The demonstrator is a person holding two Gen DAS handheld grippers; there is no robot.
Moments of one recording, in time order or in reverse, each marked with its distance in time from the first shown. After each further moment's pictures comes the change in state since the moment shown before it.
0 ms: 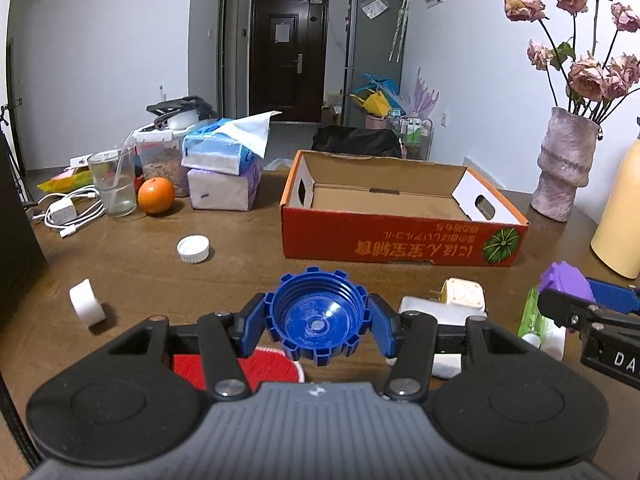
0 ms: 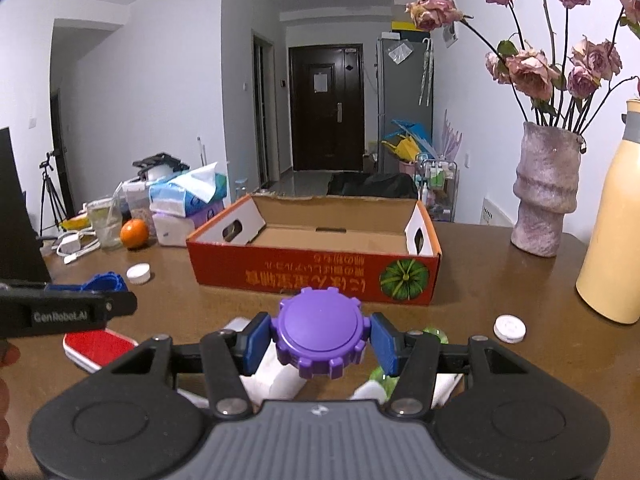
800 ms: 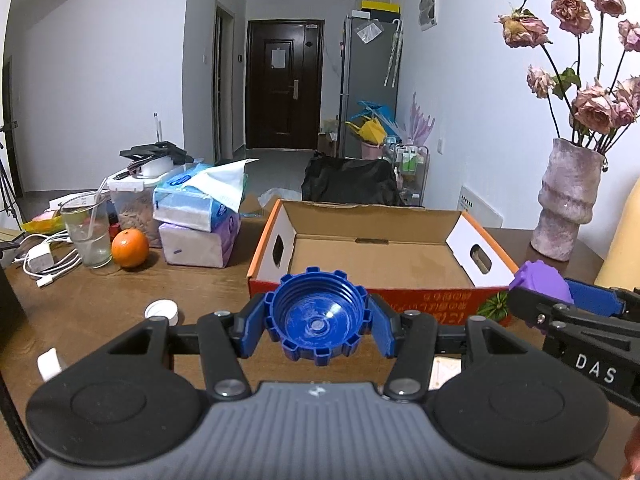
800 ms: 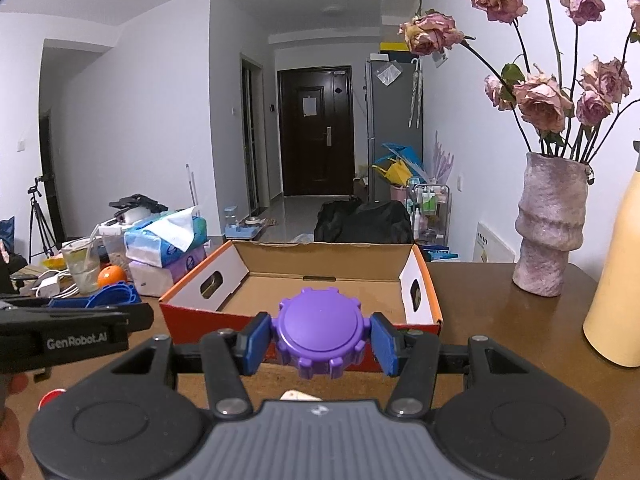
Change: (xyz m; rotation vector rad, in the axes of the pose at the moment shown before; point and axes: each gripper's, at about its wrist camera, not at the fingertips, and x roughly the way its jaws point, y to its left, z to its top) left arm 0.036 -0.031 0.049 0.005 -0.083 -0.002; right arm 0.045 -0.009 0.046 0.019 -0.075 -0.024
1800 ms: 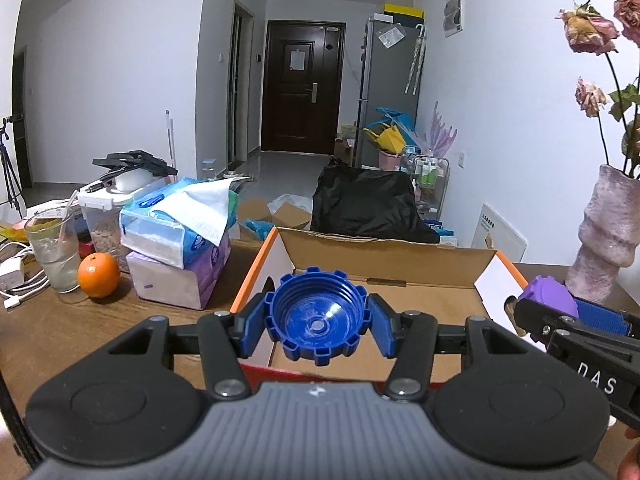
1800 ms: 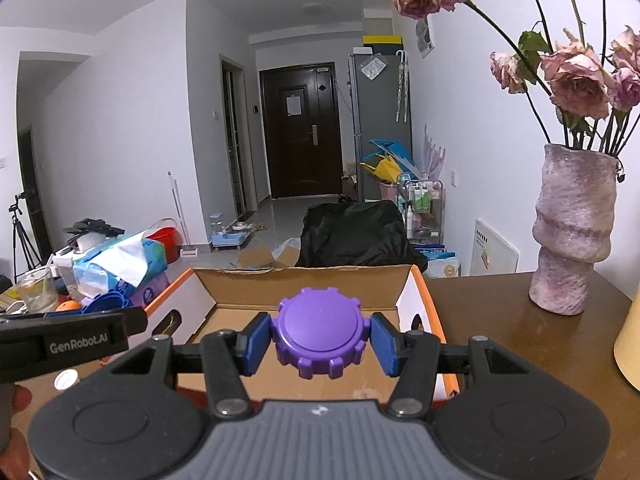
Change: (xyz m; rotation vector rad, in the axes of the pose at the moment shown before) left arm 0.095 -0.010 0.044 -0.050 -0.012 0.044; right arm 0.100 -0.026 0.036 0.052 0.005 -0.023
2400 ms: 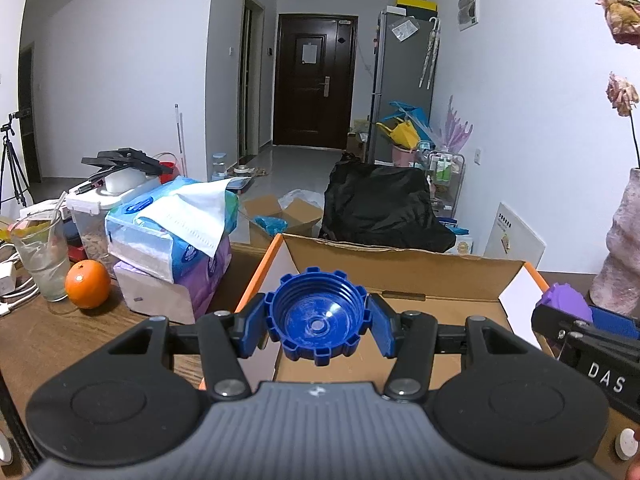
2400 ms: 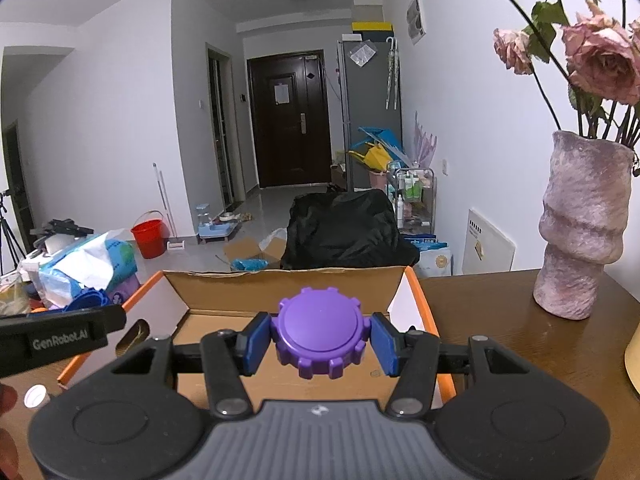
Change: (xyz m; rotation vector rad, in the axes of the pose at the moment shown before) left arm 0.043 -0.005 0.015 -0.010 0.018 0.041; right arm 0.051 -0.011 0.012 0.010 0.041 -0.034
